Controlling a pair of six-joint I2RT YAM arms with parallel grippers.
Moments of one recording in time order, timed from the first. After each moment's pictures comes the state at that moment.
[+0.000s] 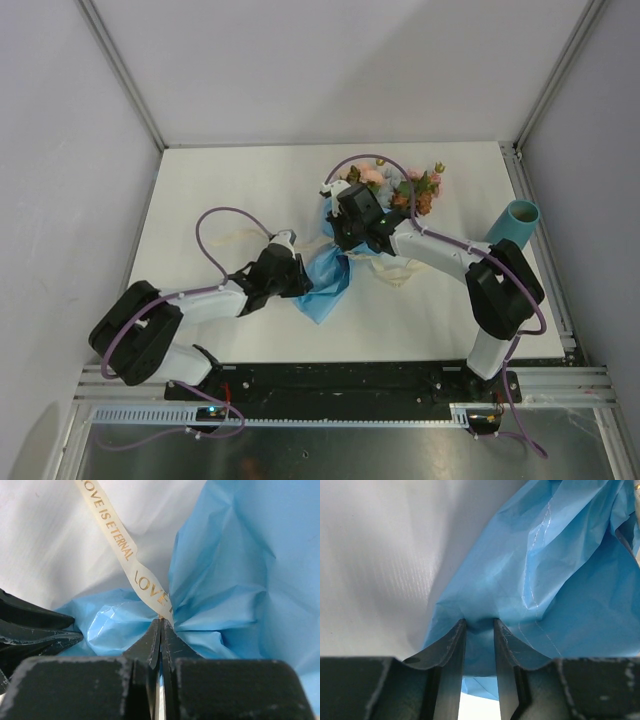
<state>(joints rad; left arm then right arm) -0.67 1.39 0.52 0.12 -0.03 -0.67 0.73 1.76 1.27 -0.29 -0.02 0.13</state>
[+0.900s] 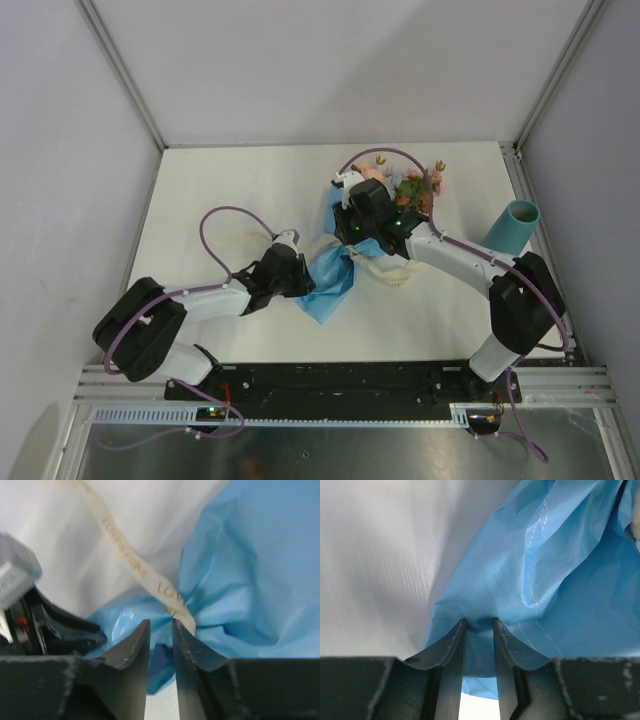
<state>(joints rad) -0.70 1.42 0.54 0.12 -0.04 -0.69 0.73 1.64 1.25 -0.24 0.02 0.20</state>
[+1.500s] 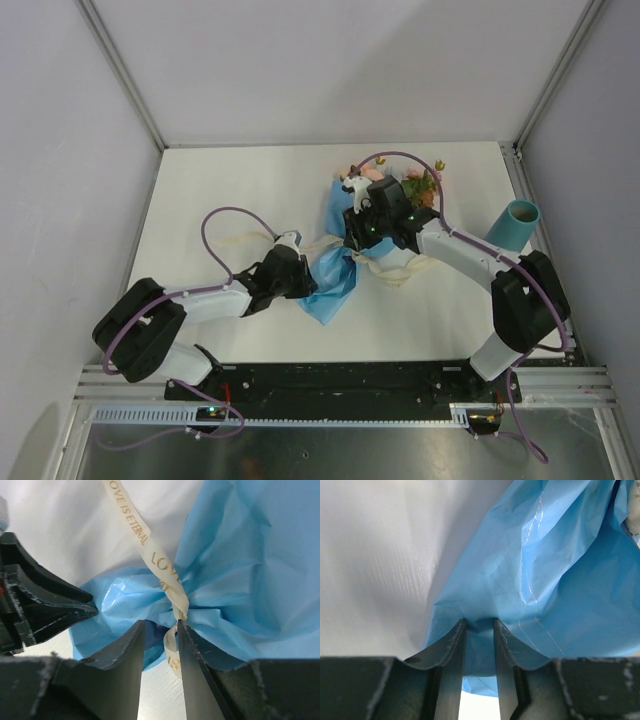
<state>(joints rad) -0.72 1.41 0.54 0.12 -0.05 -0.70 0.61 1.62 1.18 -0.31 -0.25 0.10</state>
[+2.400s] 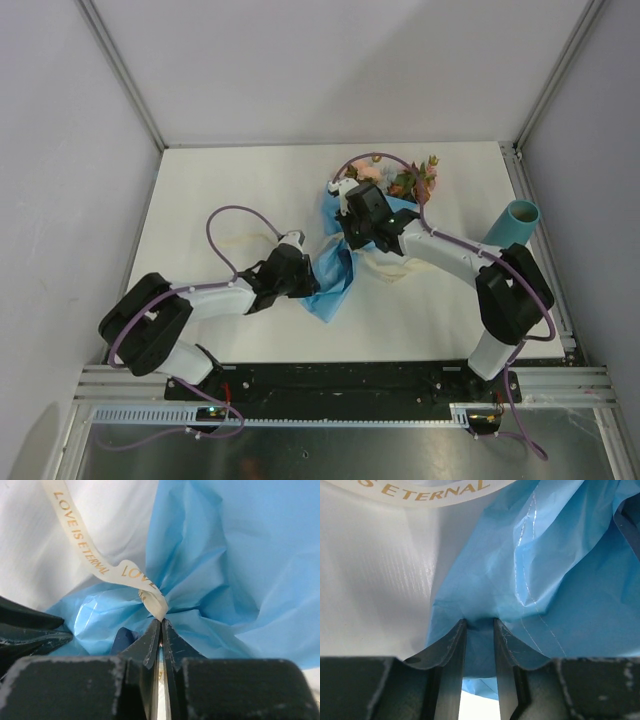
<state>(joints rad) -0.73 1.45 0.56 0.12 -0.05 -0.70 0.70 1.70 1.25 -0.32 0.01 0.08</state>
